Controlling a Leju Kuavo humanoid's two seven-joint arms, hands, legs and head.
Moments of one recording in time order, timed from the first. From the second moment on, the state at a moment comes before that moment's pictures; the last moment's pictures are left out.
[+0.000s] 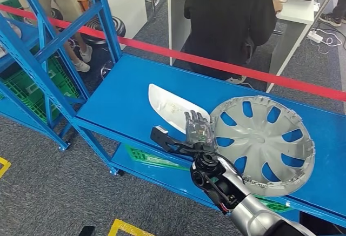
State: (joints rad) left arm -0.08 0.09 -0.48 -0.18 0.31 0.19 0.01; right arm -0.46 0.16 0.65 -0.98 0.95 -0.12 0.52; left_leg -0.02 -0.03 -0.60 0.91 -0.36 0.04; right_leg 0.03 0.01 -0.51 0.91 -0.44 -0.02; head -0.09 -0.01
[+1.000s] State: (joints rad) left arm -0.08 0.07 -0.50 -0.18 0.41 0.14 -0.06; right arm -0.47 0.16 0.62 -0.89 0.92 -0.12 0.44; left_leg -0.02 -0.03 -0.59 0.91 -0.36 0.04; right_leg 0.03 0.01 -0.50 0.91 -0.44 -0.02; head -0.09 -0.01
